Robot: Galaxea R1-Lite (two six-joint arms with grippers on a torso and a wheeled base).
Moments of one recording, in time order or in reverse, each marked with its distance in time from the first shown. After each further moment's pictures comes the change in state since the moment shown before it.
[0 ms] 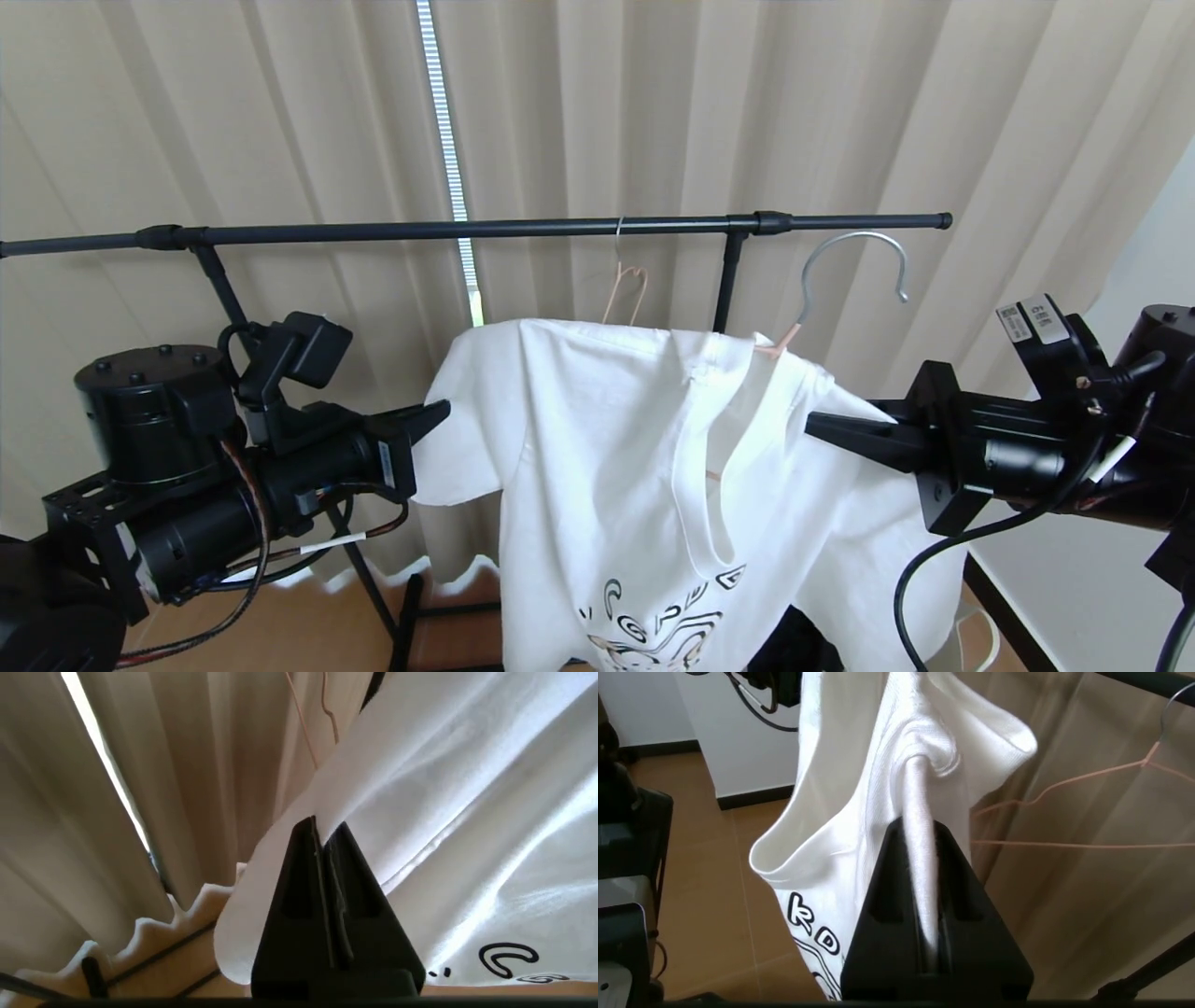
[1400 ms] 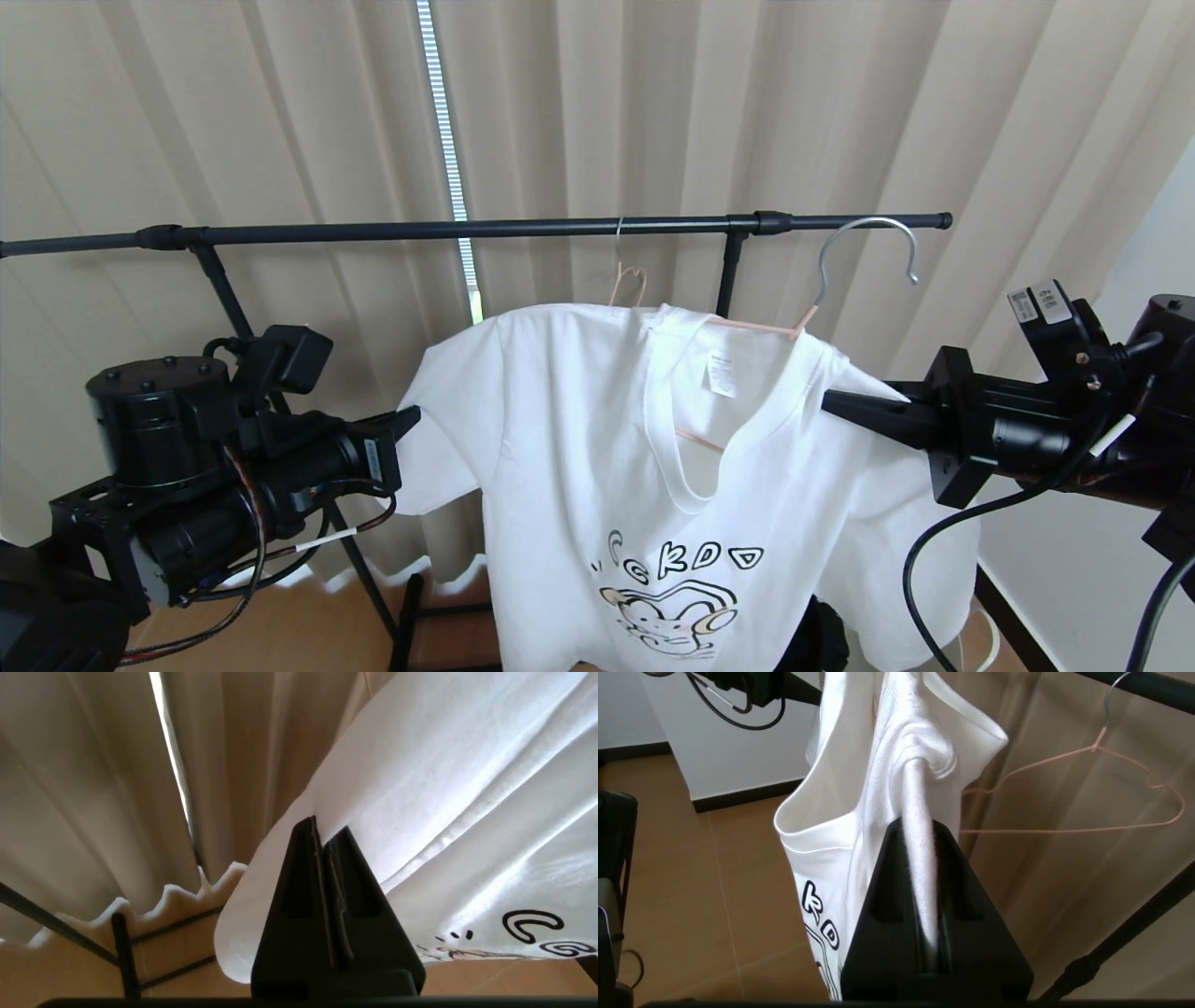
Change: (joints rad) left arm 0.046 0.028 0.020 -0.002 0.114 -0.043; right arm -0.087 0.027 -0.033 -0.001 0.022 0.001
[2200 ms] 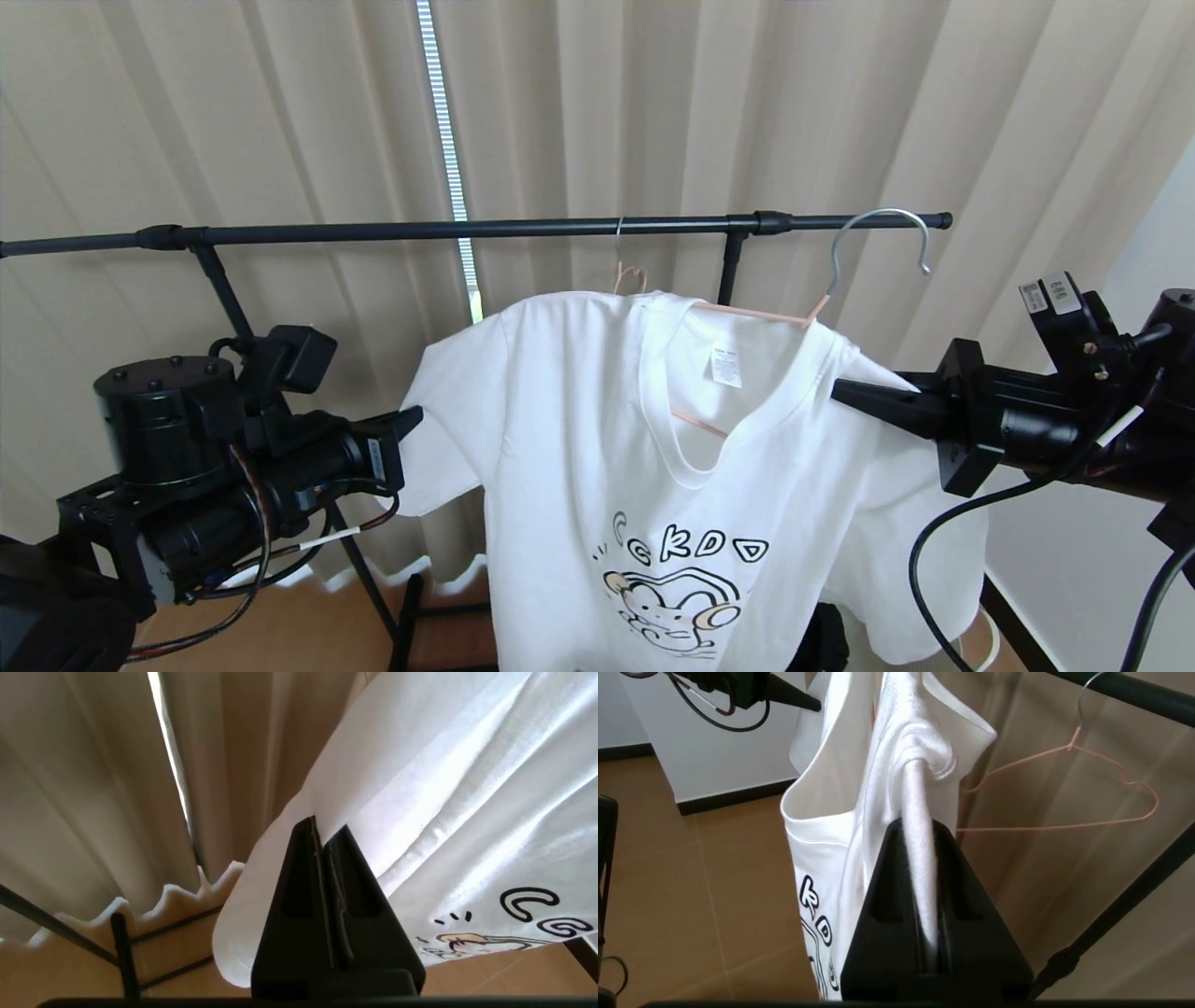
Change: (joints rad) left arm -0.002 0.010 -0.006 -0.003 -0.003 0.001; right arm -0.028 0.001 -0.012 0.000 0.002 0.001
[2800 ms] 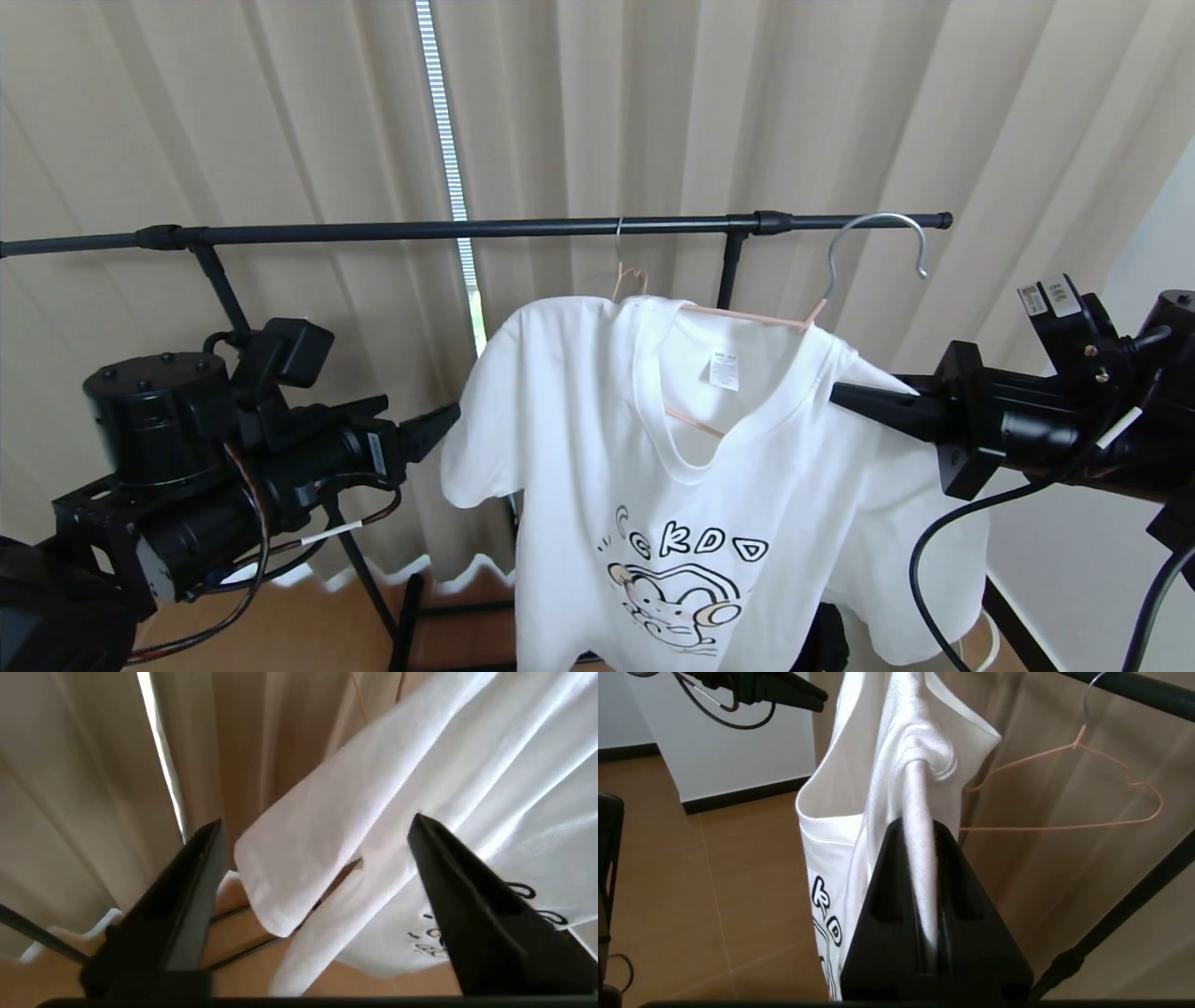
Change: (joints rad) left arm -0.005 -0.001 0.006 -0.060 -0.011 0.000; right arm 0.001 0.001 0.002 0.000 0.021 0.001
